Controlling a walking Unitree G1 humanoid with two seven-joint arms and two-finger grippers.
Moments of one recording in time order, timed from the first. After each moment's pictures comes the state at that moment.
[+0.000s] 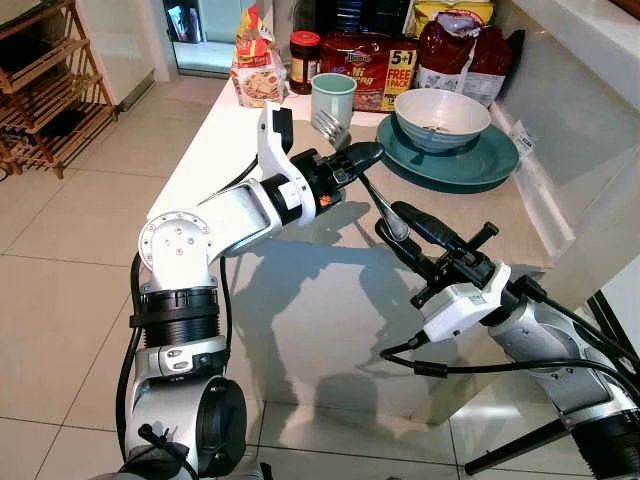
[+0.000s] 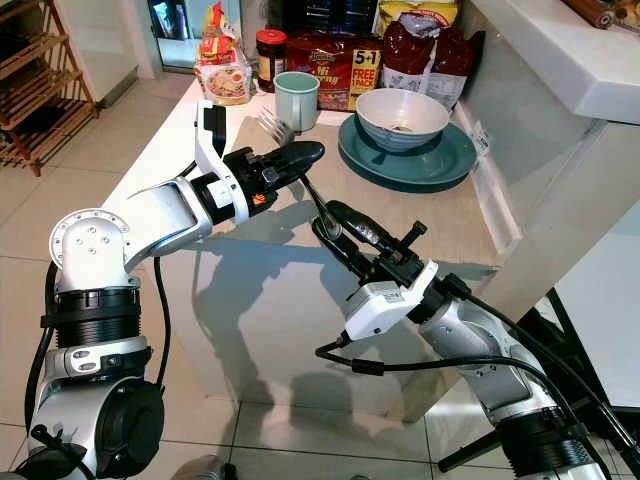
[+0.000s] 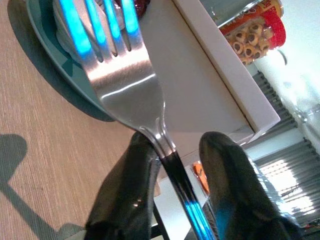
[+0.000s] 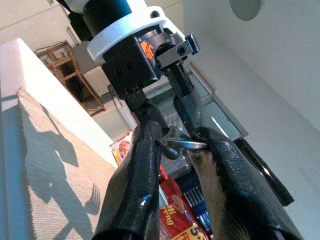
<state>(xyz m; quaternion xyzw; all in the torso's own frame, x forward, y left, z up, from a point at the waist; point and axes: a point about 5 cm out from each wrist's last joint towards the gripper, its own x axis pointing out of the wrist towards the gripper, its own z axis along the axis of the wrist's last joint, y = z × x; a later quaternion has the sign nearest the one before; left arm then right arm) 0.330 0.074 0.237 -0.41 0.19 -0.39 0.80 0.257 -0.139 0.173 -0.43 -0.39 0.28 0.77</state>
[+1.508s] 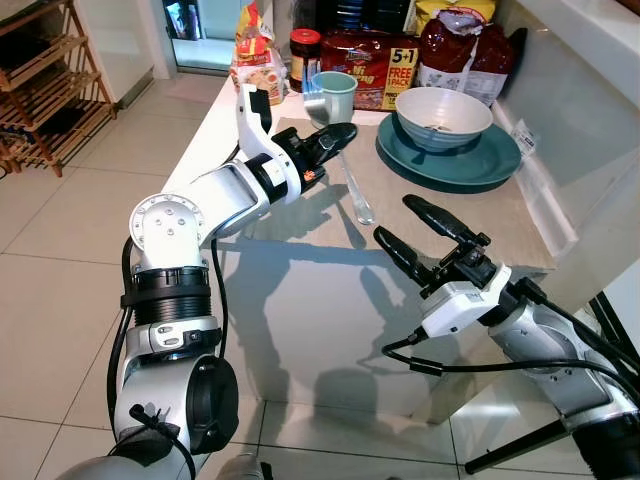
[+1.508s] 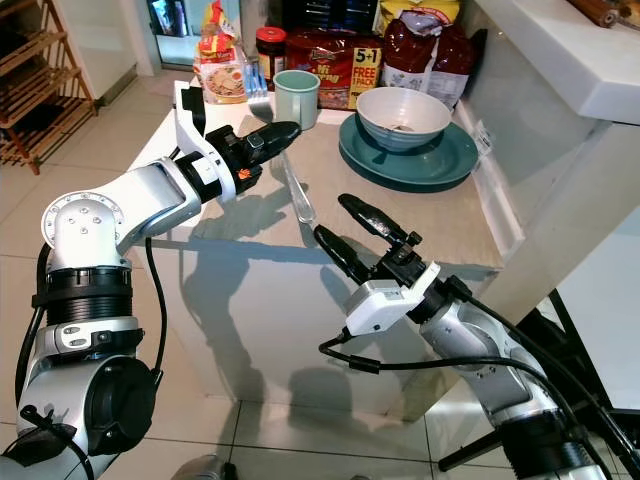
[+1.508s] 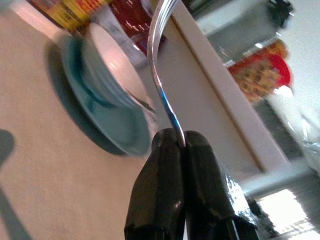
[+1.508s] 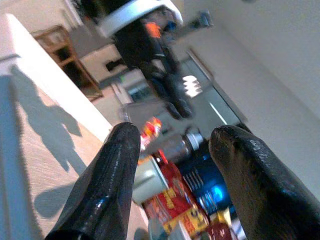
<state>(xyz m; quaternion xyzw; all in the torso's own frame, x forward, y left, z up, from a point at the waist) 0.354 0.093 0.244 -0.43 0.16 -0.33 0.82 0.258 -0.145 0.165 -0.43 -0.36 0.25 0.79</state>
